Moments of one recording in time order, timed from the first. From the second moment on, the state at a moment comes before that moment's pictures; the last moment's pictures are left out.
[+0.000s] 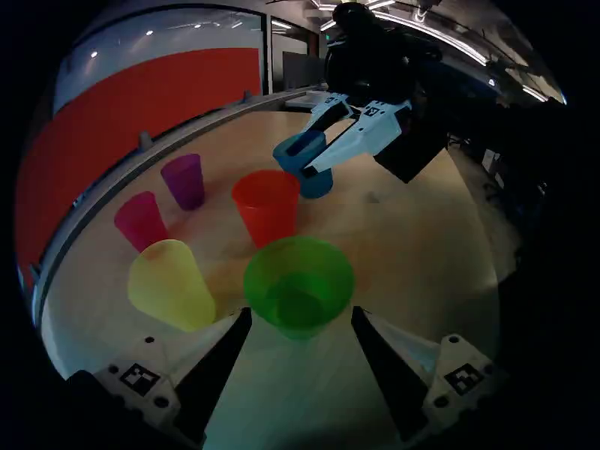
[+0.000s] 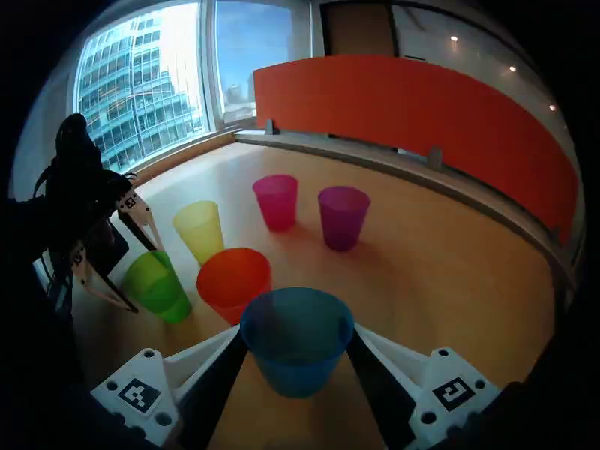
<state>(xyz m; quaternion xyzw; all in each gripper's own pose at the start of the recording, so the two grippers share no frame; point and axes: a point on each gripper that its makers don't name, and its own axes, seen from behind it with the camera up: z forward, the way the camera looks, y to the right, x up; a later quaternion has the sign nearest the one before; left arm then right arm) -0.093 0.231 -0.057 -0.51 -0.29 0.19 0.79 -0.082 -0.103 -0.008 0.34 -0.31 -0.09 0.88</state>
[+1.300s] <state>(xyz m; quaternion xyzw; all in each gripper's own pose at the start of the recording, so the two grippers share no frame) -0.077 0.221 -0.080 -0.51 -0.27 0.19 0.80 -0.103 -0.093 -0.029 0.32 -0.32 -0.10 0.89</state>
